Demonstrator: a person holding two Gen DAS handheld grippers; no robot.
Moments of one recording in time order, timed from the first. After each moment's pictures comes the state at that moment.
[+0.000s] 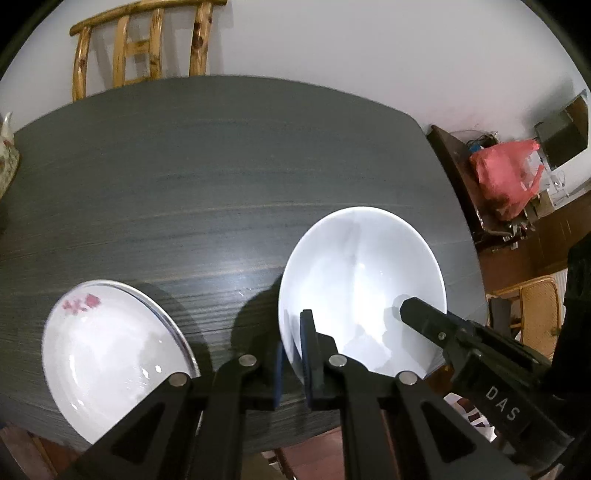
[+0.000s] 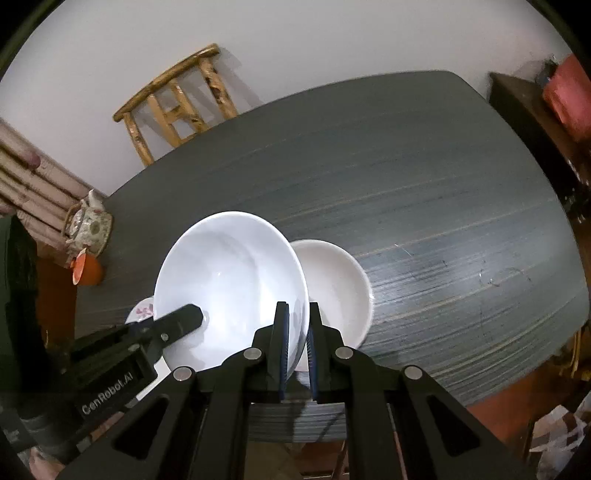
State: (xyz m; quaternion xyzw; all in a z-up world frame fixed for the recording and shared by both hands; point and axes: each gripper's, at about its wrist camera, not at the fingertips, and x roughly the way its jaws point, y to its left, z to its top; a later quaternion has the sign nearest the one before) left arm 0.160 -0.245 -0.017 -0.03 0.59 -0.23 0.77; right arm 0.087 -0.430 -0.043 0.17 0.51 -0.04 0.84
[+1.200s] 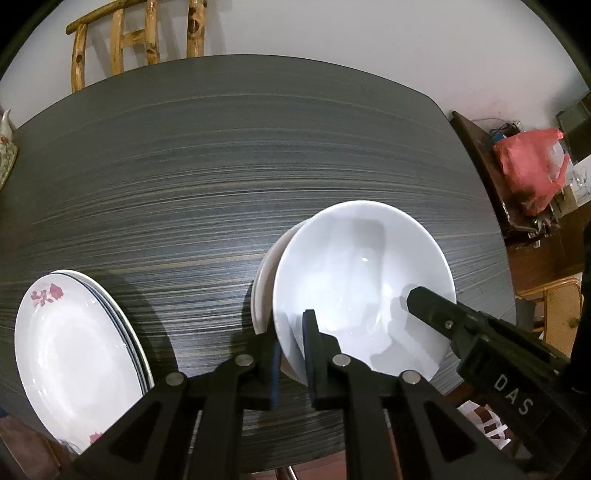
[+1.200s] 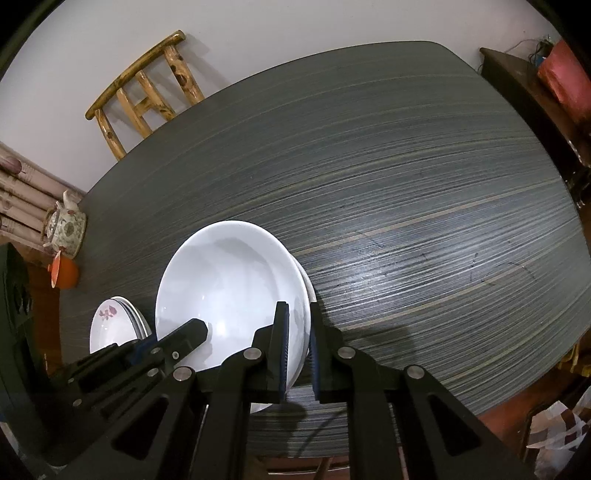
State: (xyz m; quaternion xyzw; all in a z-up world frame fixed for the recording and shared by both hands) left arm 0.157 -0.302 -0.067 0.00 0.60 -0.19 0.78; right arm 0.101 -0.468 -0.086 0.18 0.53 -0.05 0.83
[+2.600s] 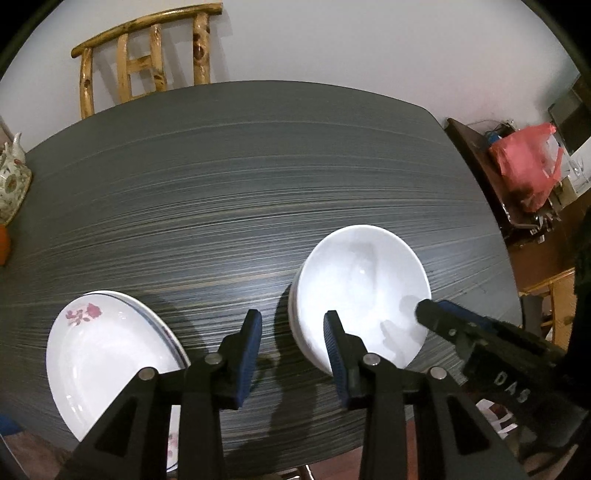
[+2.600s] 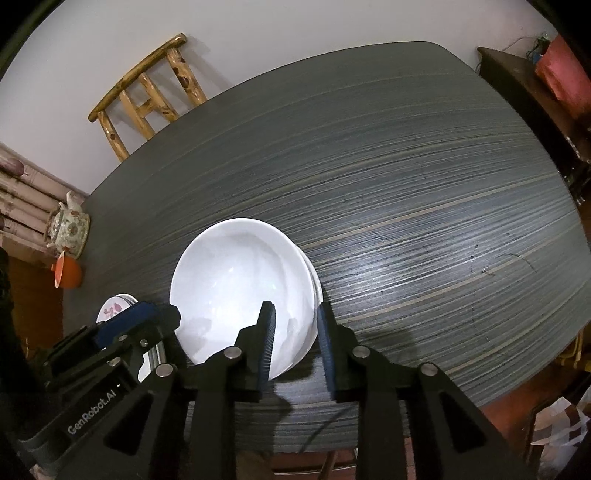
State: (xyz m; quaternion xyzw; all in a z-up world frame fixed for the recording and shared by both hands) left arm 0.149 -0.276 -0.047 0.02 0.56 -0.20 0.81; right arm 0.092 -0.464 -0.081 0.18 0.52 -0.04 0.83
